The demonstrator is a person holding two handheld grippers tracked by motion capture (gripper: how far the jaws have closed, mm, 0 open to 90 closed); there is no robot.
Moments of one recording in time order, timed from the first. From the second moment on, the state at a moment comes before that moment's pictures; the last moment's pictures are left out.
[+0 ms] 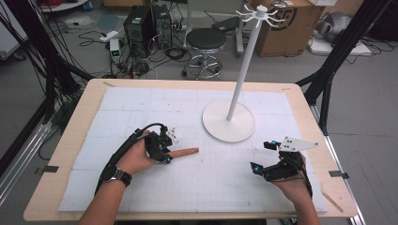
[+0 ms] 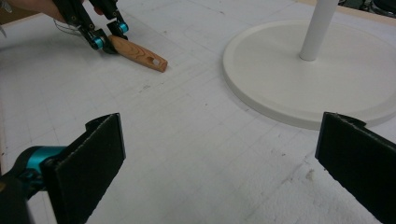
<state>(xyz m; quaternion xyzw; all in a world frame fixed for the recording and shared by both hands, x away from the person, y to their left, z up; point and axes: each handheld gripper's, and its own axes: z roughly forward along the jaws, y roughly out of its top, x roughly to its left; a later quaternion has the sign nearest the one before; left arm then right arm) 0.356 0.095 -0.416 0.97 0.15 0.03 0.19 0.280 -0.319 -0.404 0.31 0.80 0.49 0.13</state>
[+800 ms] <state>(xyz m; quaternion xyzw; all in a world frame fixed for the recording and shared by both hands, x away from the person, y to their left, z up) 0.349 0.119 -0.354 0.90 0.17 0.04 0.39 0.279 -0.318 -0.403 0.31 0.80 0.49 0.13</state>
